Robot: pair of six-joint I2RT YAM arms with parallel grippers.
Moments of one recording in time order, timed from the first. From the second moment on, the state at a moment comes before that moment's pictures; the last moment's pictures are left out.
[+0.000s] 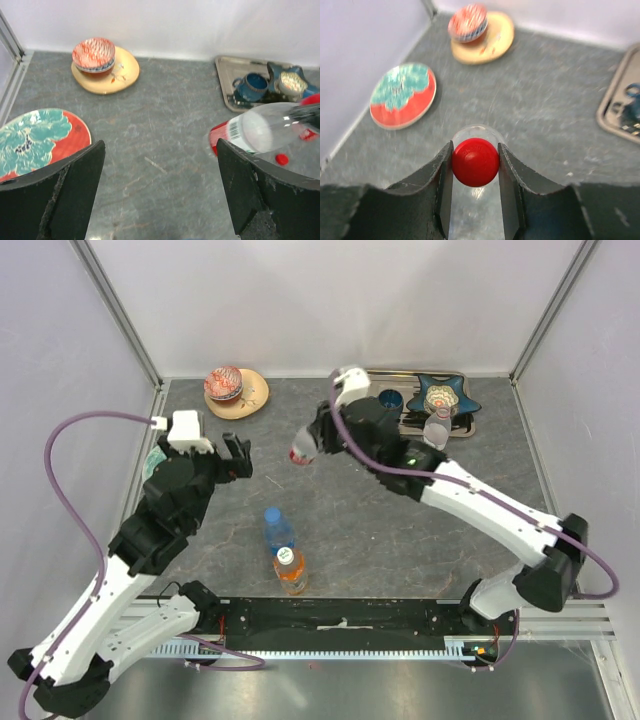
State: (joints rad) left arm -0.65 0.70 0.98 -0.43 -0.55 -0.23; right arm 0.92 1.50 1.43 -0.25 0.31 0.33
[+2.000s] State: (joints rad) left arm -0.49 1.30 1.27 -0.04 1.04 -0.40; right arm 0.61 1.27 1.53 -0.38 -0.48 0.53
